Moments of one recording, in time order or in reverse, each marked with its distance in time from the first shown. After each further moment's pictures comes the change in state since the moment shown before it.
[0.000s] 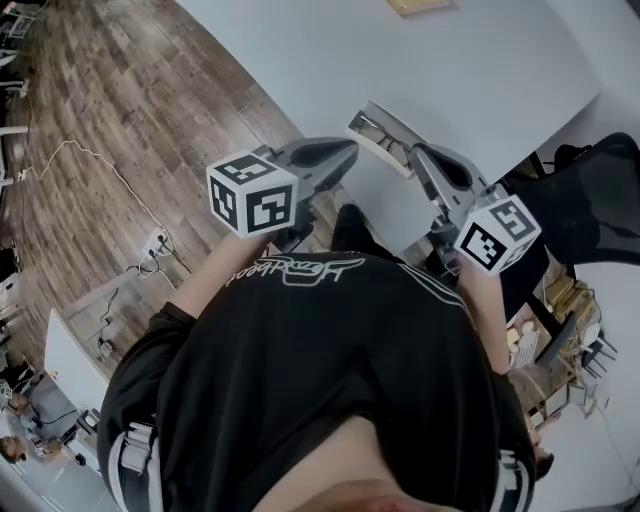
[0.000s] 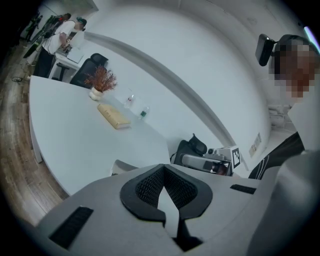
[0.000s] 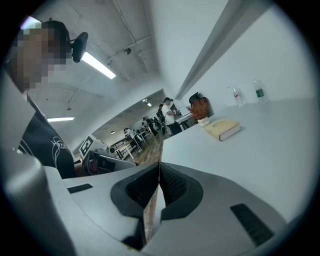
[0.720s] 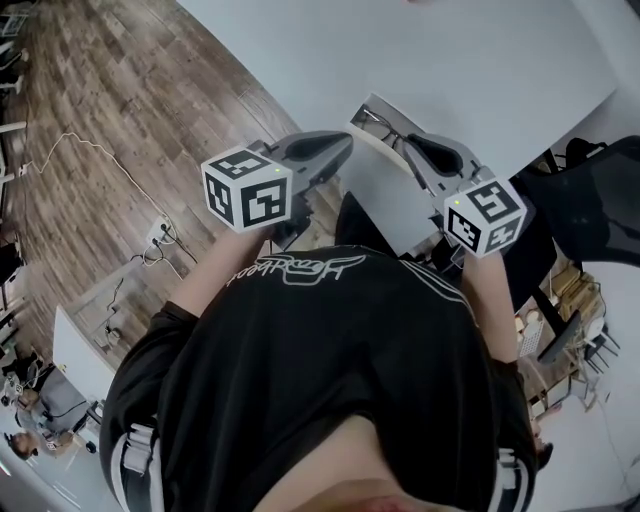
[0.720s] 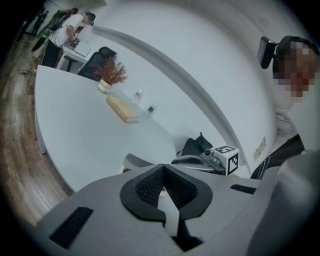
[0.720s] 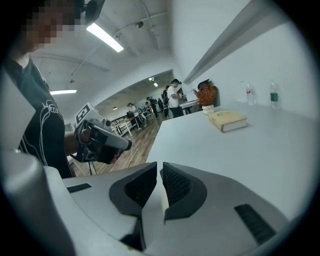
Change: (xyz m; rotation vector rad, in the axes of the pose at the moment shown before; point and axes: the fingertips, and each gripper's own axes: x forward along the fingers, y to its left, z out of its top) left arm 0.012 0.042 -0.014 -0.068 0.039 0.036; right arm 0.042 -0.036 -0.054 -0.169 0.225 -0.014
